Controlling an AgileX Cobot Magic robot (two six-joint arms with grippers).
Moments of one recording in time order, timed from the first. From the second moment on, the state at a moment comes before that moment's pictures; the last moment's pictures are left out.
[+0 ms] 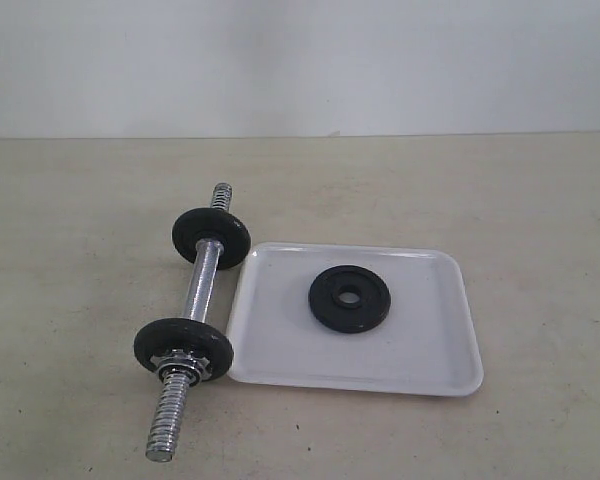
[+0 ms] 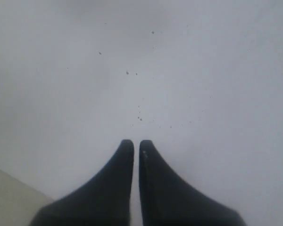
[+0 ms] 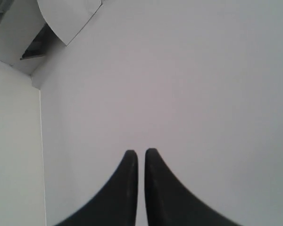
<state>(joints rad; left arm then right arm) -0.04 0.00 0.00 -0.45 -0.28 -0.11 0.01 0.00 0.00 -0.01 -1.02 0.79</state>
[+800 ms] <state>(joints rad) -0.04 0.00 0.00 -0.44 -0.12 -0.45 0.01 0.00 -0.37 -1.27 -0.70 1.47</state>
